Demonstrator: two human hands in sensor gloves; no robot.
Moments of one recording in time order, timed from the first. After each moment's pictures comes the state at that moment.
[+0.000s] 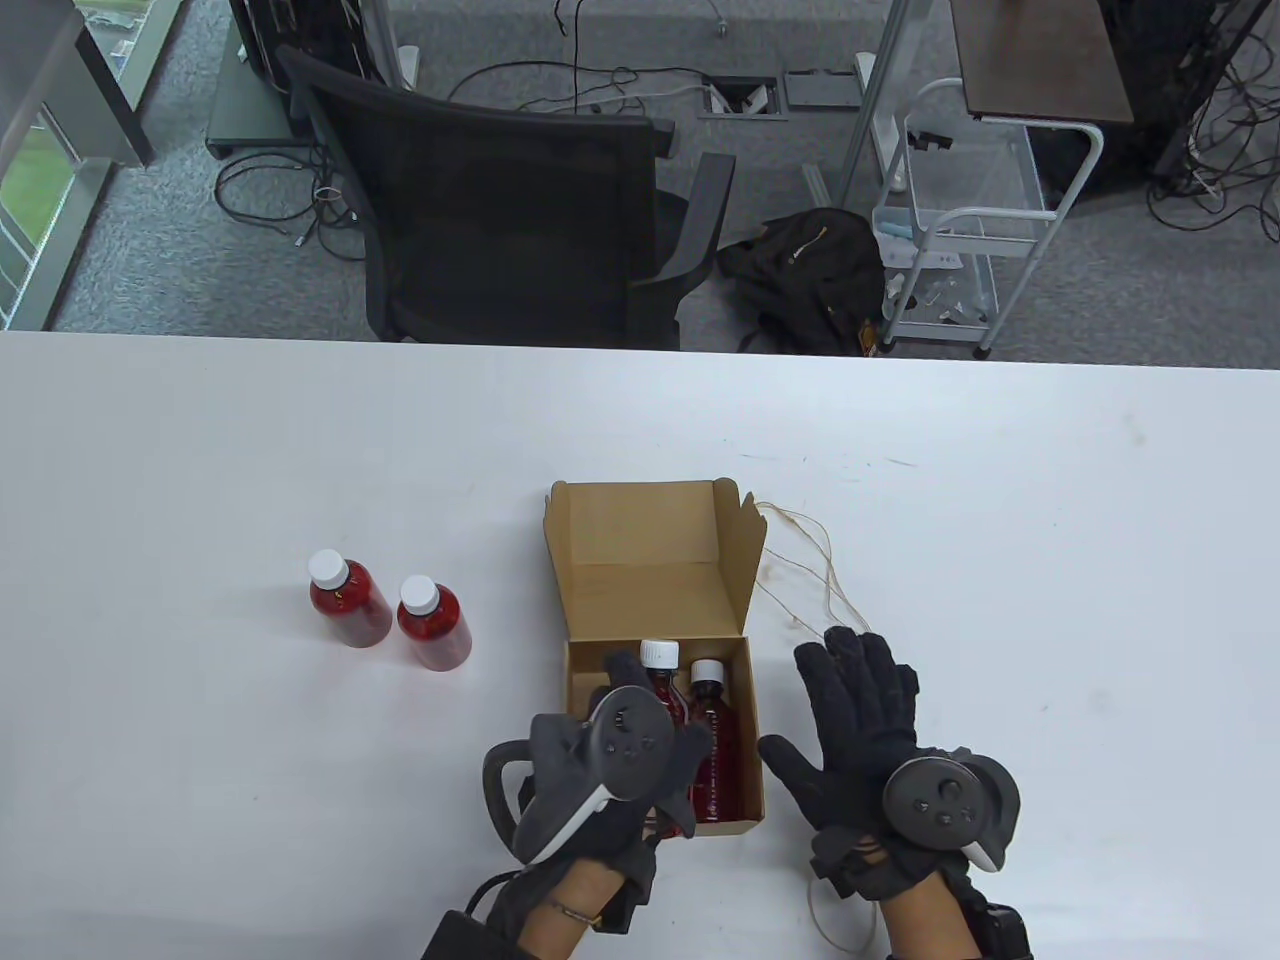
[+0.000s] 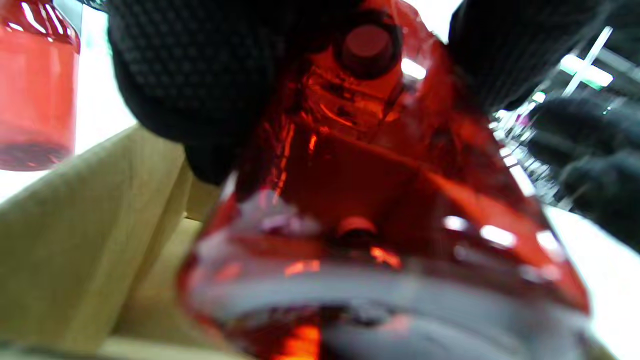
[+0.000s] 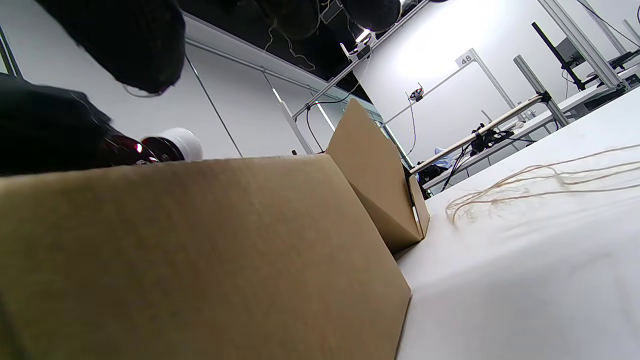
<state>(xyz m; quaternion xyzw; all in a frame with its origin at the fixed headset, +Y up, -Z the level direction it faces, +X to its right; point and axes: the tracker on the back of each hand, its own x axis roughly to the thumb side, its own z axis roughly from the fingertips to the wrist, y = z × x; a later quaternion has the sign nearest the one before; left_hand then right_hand) -0.045 -0.666 -0.159 -0.07 -0.01 0.14 0.99 0.201 -0.733 -0.165 0.20 -0.11 0.91 0.35</state>
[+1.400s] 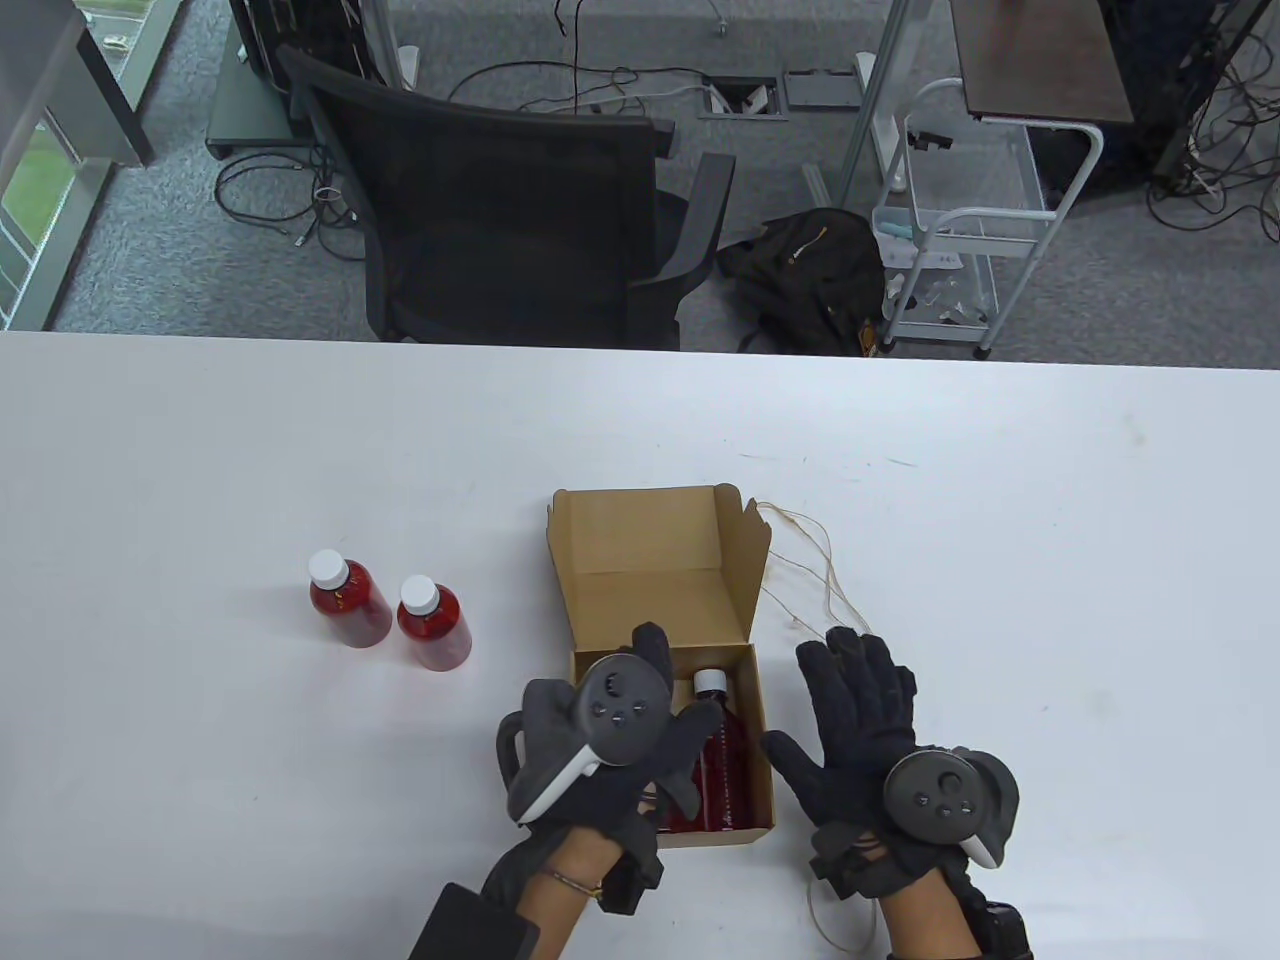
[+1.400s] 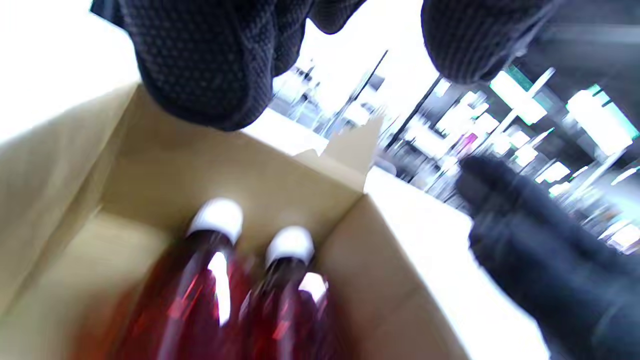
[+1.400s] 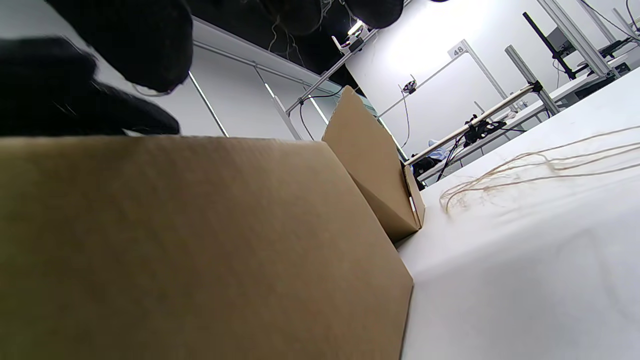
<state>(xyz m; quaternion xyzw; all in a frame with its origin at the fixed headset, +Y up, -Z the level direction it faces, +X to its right) -0.072 -0.639 -0.167 -0.03 -0.09 0.29 0.95 0.201 -0.737 -0.168 0.19 -0.09 0.91 0.36</state>
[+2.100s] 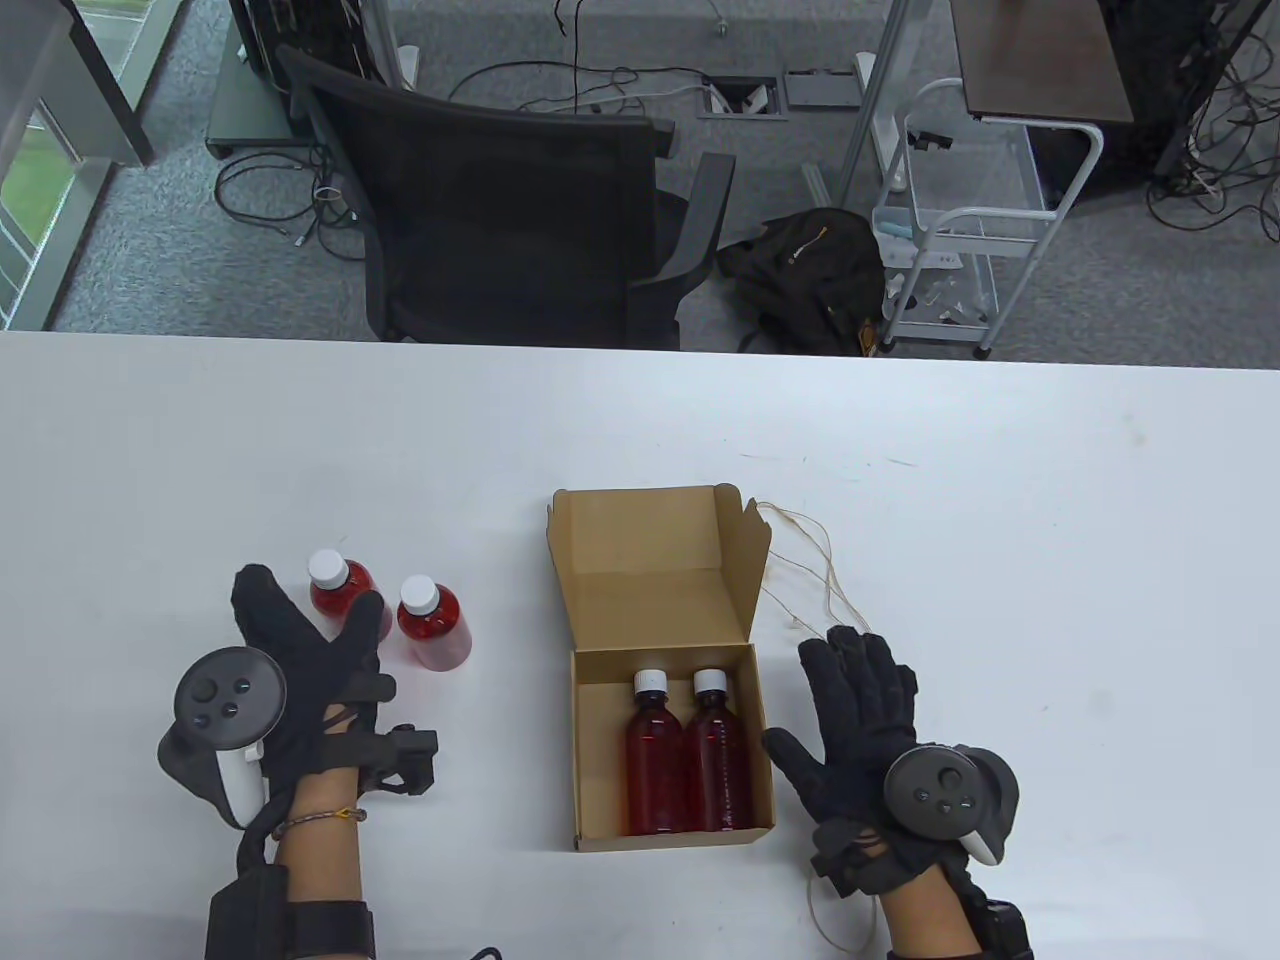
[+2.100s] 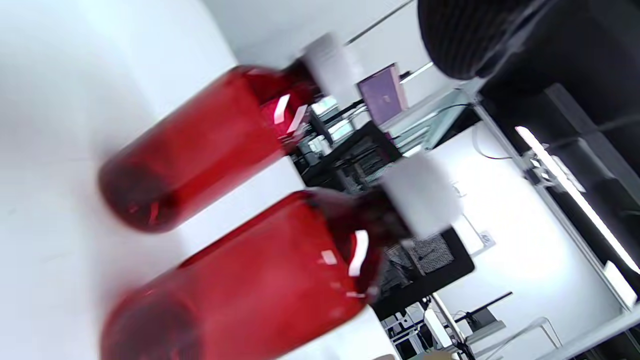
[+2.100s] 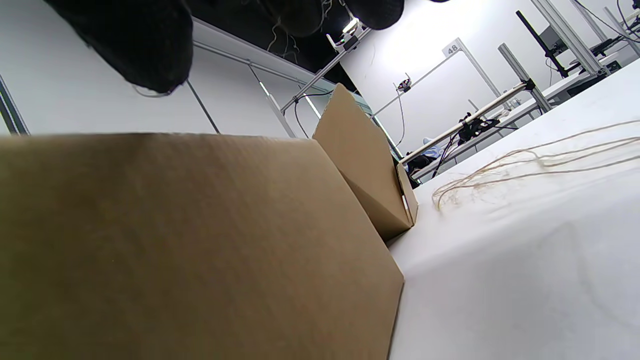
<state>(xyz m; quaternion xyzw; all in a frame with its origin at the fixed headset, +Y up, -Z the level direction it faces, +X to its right) -0.297 -0.724 -0.185 0.10 0.24 0.48 0.84 0.204 -0.741 -0.172 0.18 -0.09 0.91 0.36</state>
